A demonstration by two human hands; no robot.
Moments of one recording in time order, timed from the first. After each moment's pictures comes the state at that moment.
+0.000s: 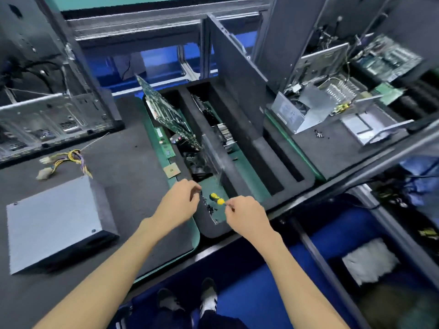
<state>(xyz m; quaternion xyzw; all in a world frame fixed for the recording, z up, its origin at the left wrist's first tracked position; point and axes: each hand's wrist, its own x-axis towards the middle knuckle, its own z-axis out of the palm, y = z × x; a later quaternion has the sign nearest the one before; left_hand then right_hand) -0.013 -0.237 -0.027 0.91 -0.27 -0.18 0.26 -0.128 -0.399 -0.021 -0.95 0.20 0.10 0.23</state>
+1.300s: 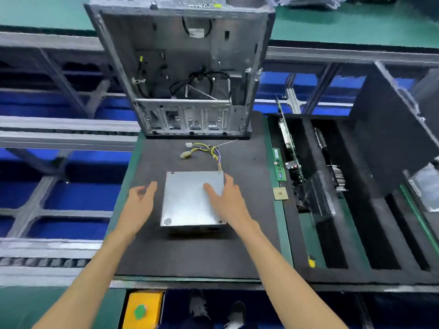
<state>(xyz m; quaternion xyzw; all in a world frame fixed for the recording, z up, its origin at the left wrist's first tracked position) -0.003 0.081 -0.001 0.81 0.31 -0.08 0.49 0.022 -0.142 0.007 -0.87 0.11 0.19 0.44</state>
